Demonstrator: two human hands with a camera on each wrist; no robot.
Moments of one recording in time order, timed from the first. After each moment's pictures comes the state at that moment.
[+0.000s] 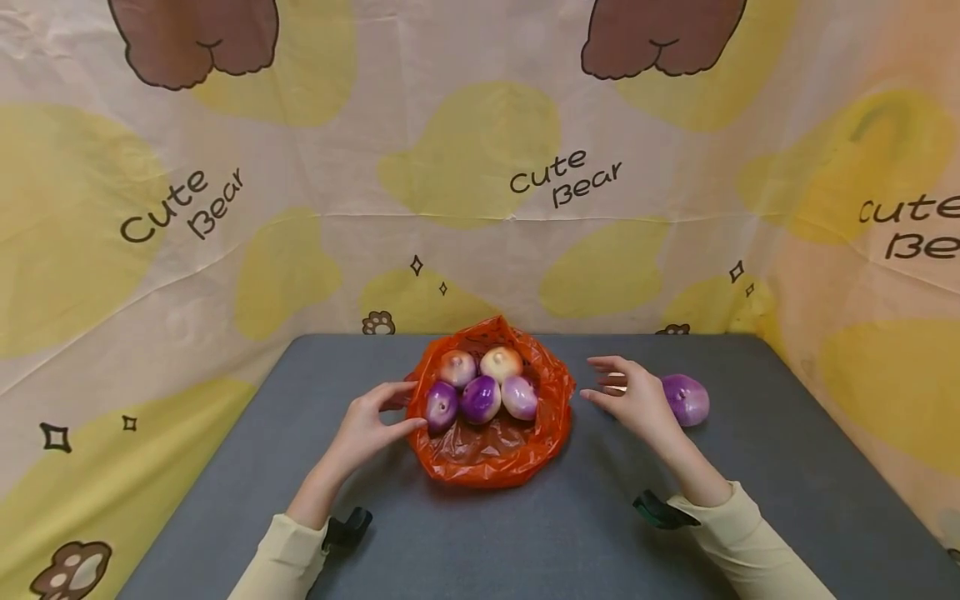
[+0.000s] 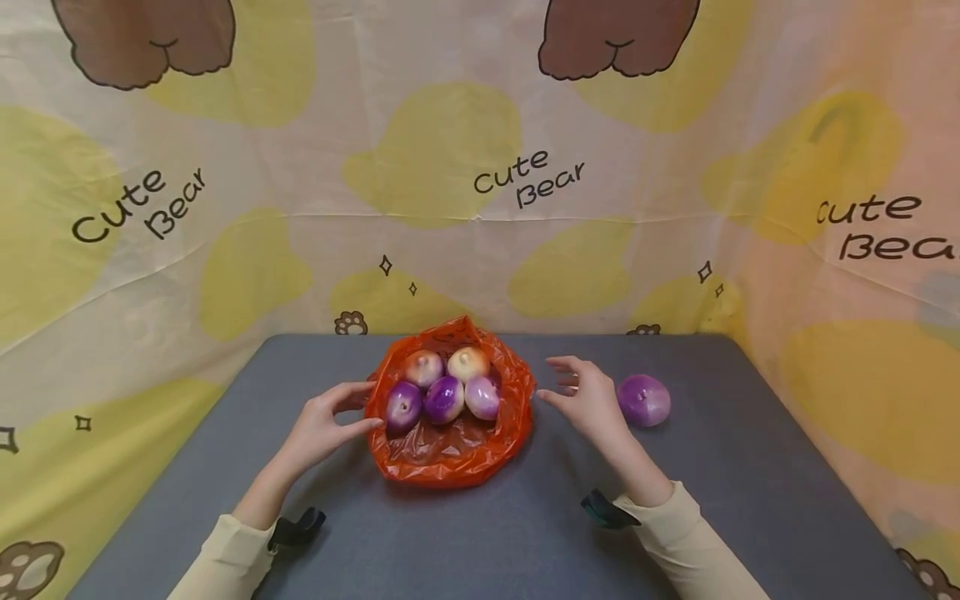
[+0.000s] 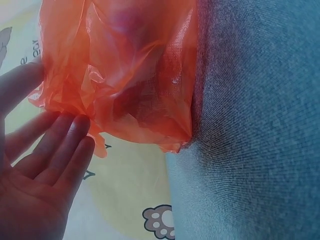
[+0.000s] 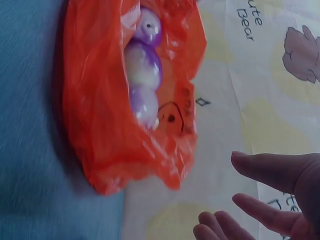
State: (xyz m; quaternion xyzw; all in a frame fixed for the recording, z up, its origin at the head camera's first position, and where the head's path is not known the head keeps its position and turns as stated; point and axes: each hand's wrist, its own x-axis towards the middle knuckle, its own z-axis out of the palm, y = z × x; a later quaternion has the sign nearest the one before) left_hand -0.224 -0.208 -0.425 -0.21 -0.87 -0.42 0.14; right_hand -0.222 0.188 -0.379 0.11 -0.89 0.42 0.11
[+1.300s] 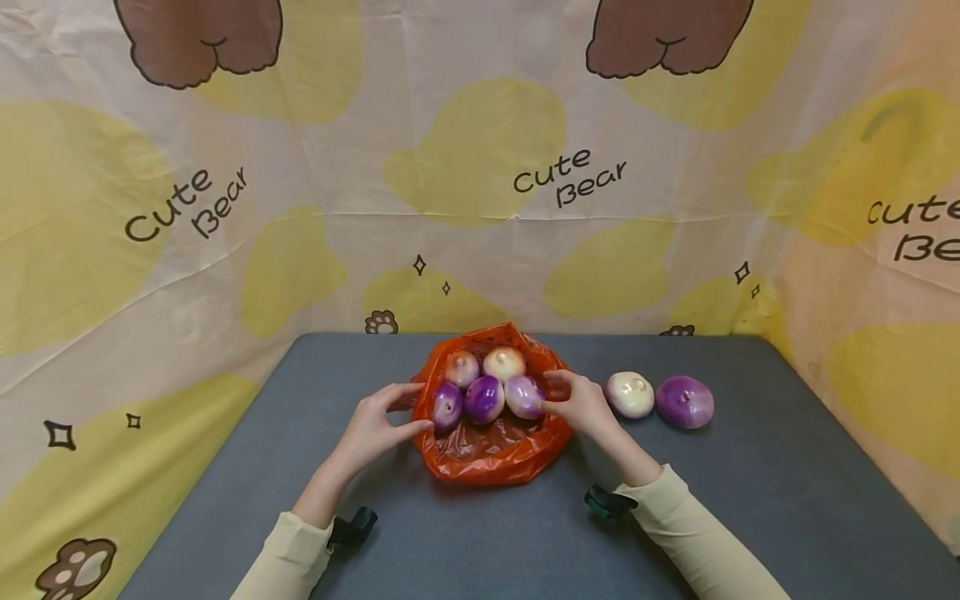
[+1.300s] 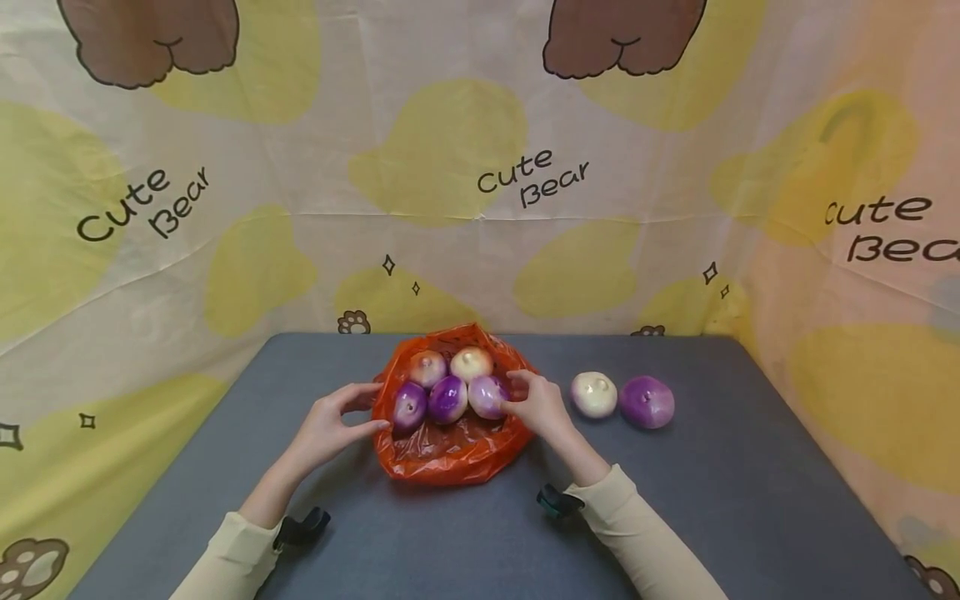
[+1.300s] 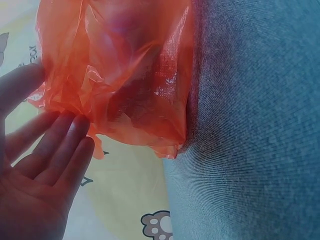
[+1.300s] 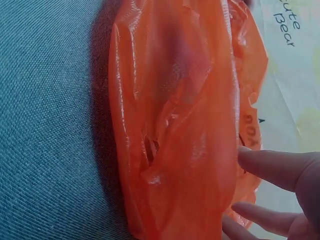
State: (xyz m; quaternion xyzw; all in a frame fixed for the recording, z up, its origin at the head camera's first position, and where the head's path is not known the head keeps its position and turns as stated) left_hand -0.222 -0.202 -0.422 -0.22 -0.88 -0.41 0.13; right_hand -0.258 0.131 -0.420 0.11 -0.90 0.42 0.04
